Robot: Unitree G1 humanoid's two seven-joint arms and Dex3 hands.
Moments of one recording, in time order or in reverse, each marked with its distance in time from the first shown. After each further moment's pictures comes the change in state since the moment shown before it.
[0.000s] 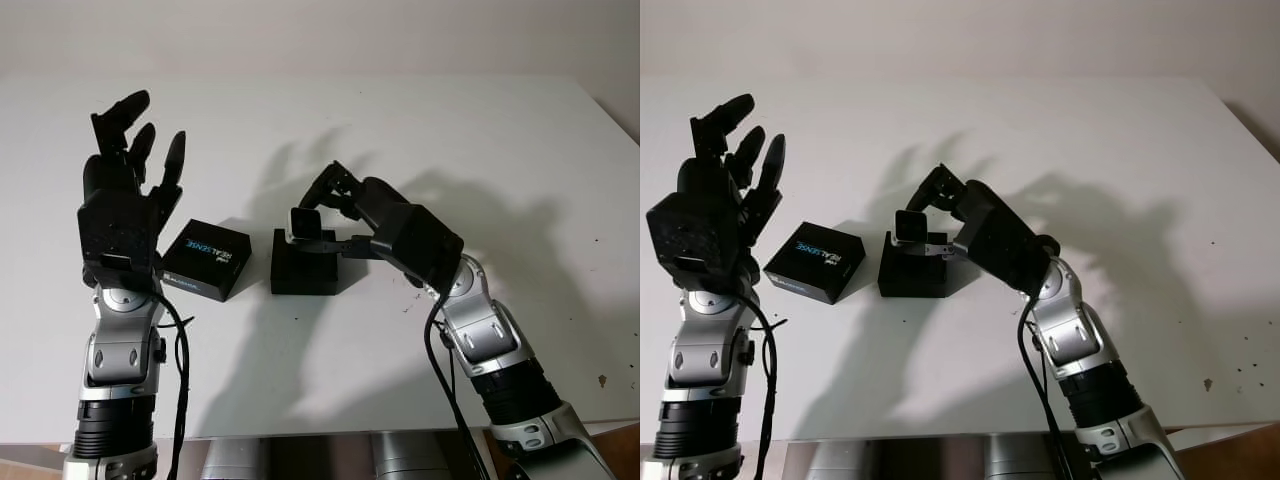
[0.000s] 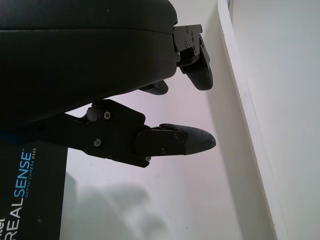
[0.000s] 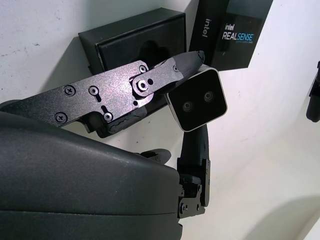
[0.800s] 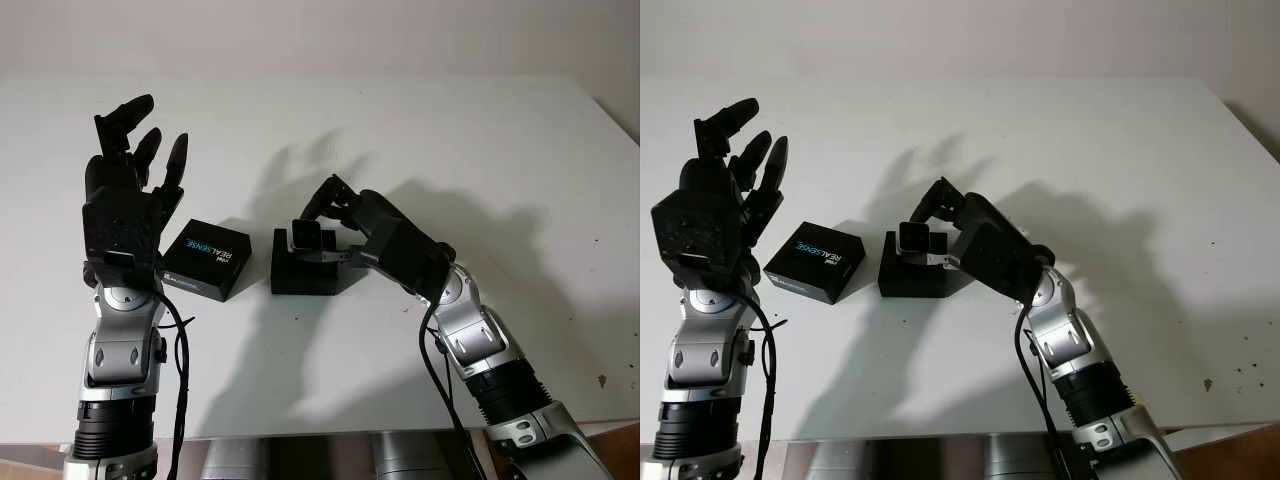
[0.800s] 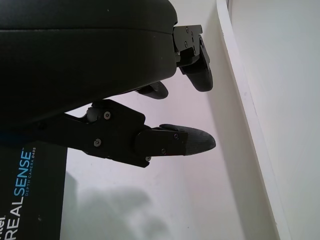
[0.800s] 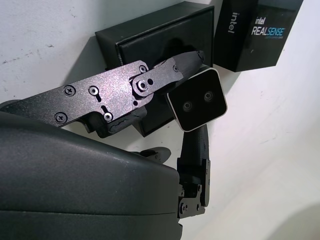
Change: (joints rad) left arm 0.000 -0.001 -0.009 -0.018 0.012 0.018 0.003; right arm -0.004 0.005 0.008 0.137 -0.023 -0.068 -0.055
